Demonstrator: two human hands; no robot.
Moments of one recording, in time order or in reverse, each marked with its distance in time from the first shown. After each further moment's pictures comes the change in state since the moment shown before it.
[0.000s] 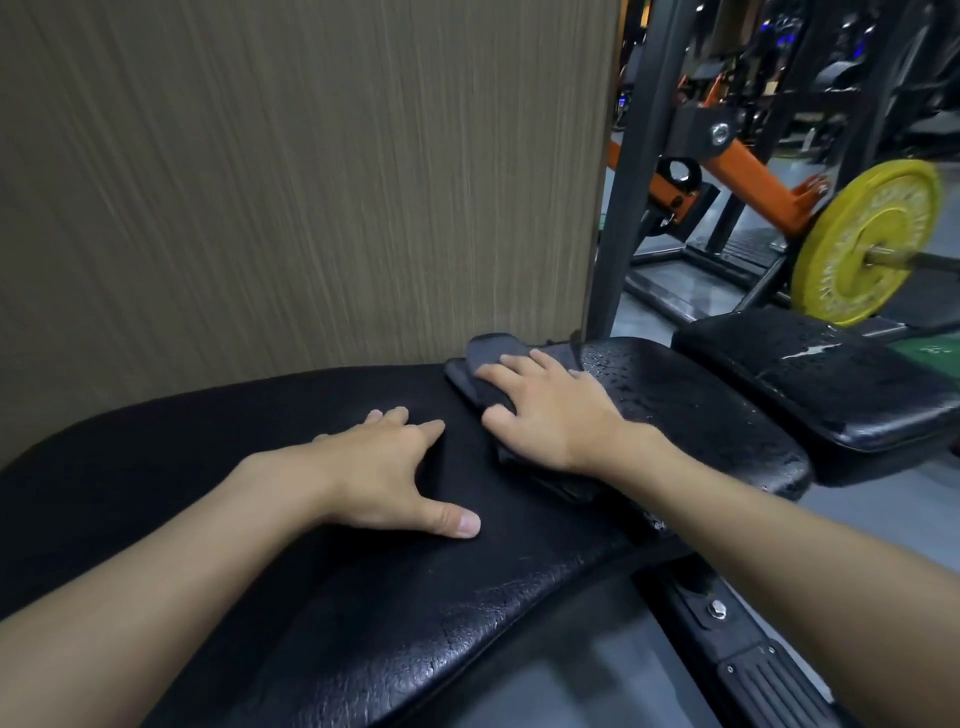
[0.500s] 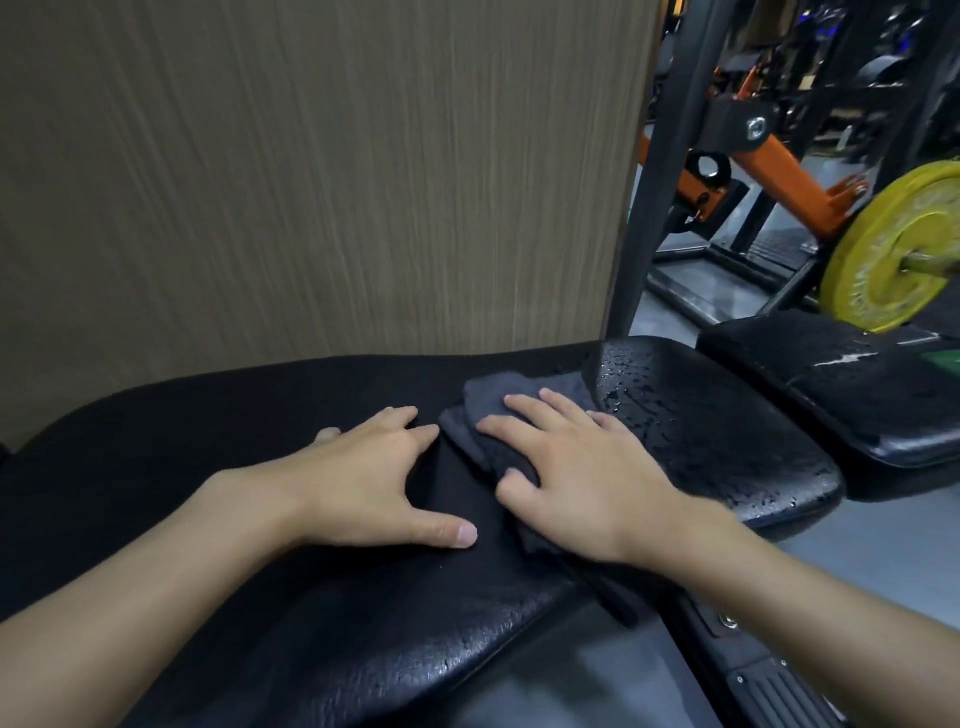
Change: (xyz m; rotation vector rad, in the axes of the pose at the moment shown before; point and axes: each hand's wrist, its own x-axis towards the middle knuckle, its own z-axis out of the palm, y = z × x) left_hand -0.027 -0.007 0.006 -0.020 0.069 0.039; right_hand -0.064 -0.028 0.000 -0.028 -0.001 -0.096
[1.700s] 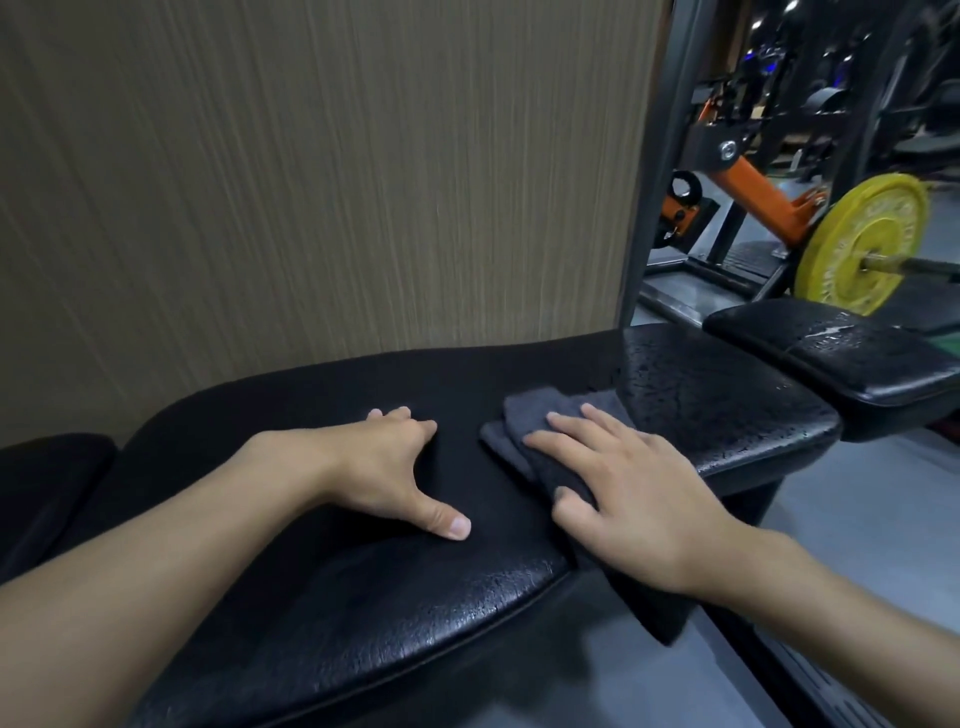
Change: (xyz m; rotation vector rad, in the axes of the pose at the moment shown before) left_hand -0.041 -0.066 0.007 -0.004 -0.076 0.000; right_hand -0.057 -0.067 0.015 -0.046 0.071 0.088
